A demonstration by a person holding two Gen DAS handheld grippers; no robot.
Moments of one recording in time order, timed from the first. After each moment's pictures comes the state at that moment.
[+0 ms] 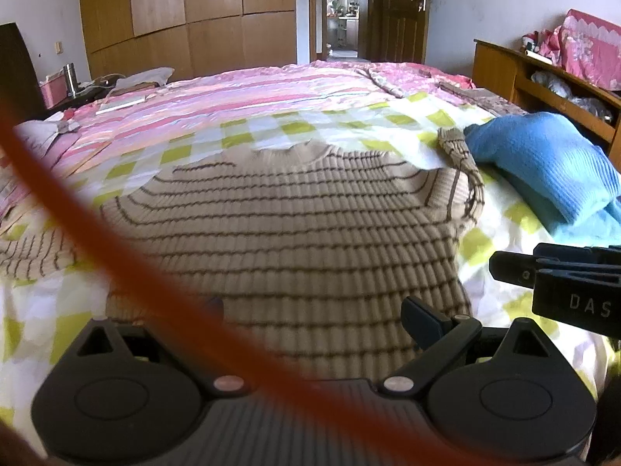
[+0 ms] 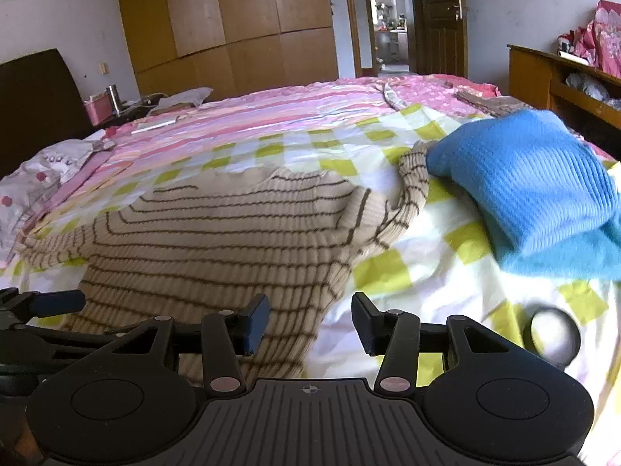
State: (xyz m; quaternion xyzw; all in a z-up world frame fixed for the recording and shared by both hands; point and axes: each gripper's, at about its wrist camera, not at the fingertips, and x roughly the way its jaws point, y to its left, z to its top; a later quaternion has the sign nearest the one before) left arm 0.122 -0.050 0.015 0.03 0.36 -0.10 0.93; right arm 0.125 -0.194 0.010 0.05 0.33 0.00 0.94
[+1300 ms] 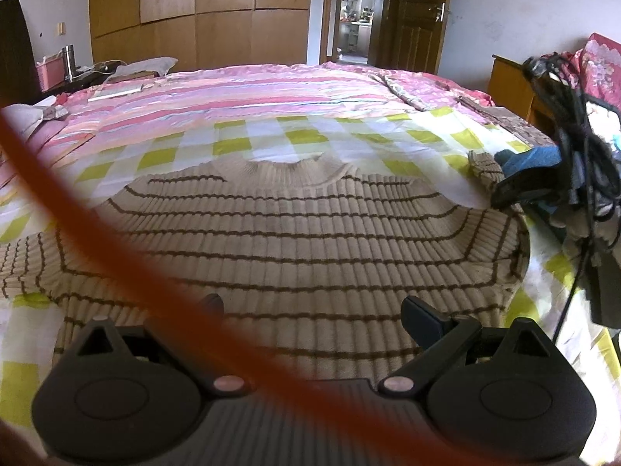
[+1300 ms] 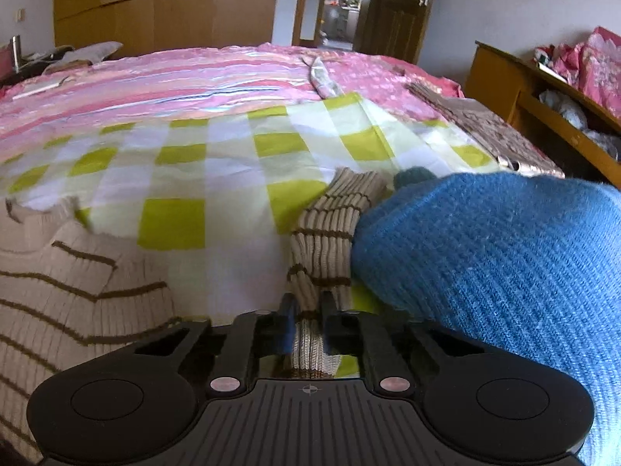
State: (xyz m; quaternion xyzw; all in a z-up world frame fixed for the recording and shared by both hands) left arm 0.209 -0.052 -0.012 -0.01 0.36 -0.09 0.93; right arm 0.365 -0.283 -0.041 -0.02 0.37 -0.11 0.92
